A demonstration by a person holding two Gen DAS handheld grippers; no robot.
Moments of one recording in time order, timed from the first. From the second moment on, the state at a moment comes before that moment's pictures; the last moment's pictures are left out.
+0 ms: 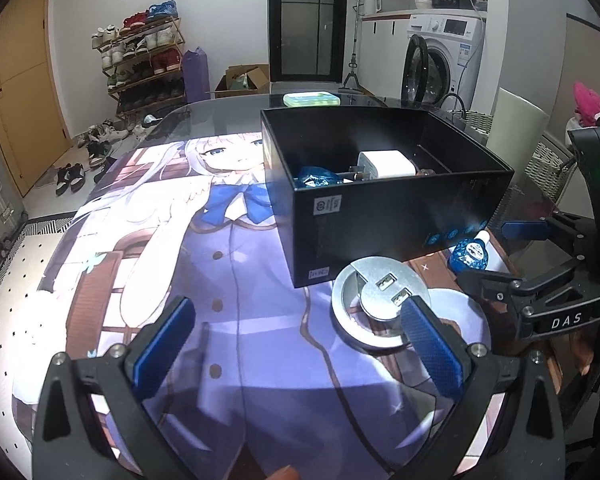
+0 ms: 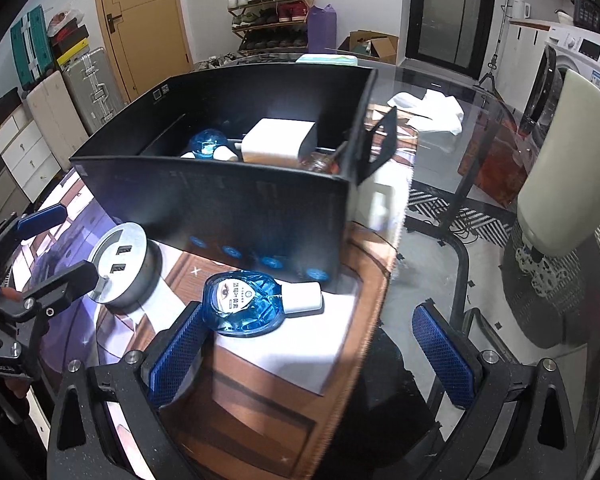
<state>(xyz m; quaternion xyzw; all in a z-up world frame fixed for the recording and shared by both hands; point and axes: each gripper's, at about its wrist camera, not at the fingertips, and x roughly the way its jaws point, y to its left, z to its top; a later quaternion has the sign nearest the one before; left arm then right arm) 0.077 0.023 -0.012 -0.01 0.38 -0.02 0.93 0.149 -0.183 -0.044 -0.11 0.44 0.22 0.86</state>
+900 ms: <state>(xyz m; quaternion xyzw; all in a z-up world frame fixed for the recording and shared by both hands) 0.096 -0.004 -0.022 0.01 0.42 -0.04 0.91 0.151 -0.186 -0.046 -0.12 0.43 0.24 0.86</state>
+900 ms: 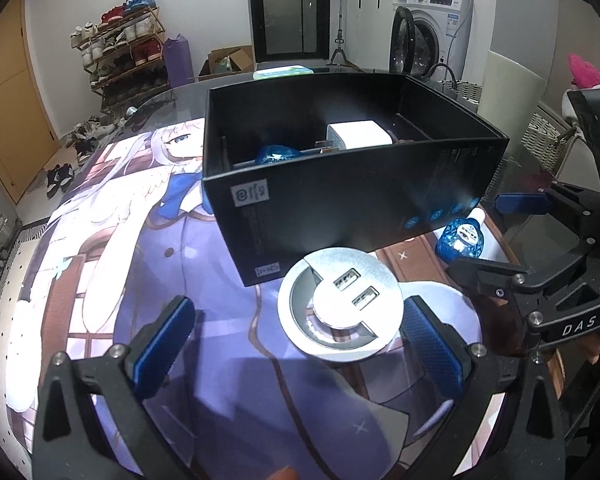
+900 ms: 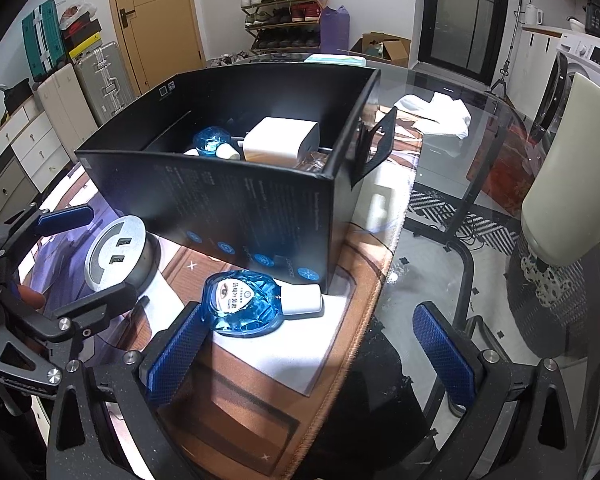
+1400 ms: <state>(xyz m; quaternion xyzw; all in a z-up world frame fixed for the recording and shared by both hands) 0.100 0.002 -0.029 0.00 0.43 -0.03 0.90 0.148 -0.197 -0.043 -0.12 0.43 0.25 0.86</state>
